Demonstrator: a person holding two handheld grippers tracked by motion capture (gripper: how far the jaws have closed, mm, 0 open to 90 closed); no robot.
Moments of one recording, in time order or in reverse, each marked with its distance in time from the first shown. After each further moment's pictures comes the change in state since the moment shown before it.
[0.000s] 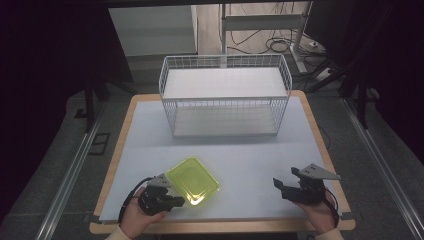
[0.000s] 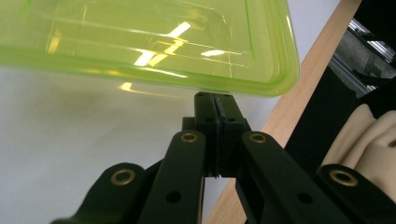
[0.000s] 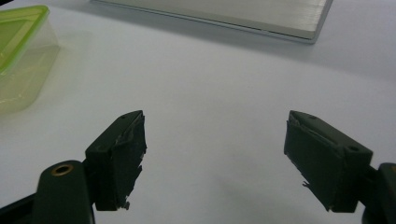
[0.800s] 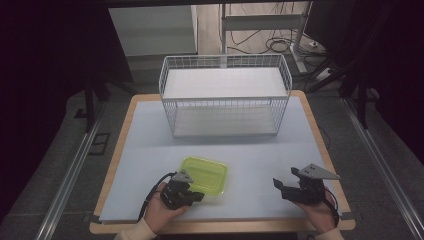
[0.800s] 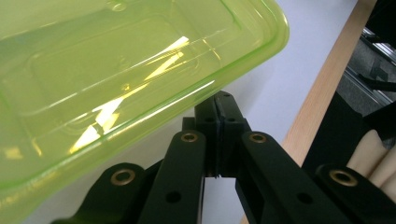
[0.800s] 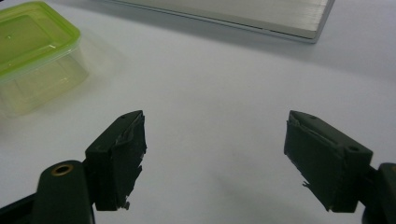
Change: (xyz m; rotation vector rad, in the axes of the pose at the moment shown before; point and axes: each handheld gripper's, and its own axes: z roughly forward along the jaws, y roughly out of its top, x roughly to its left) left arm -0.019 0.035 0.041 0.001 0.018 0.023; right arm 0.000 0.000 0.001 0.008 0.001 -0.010
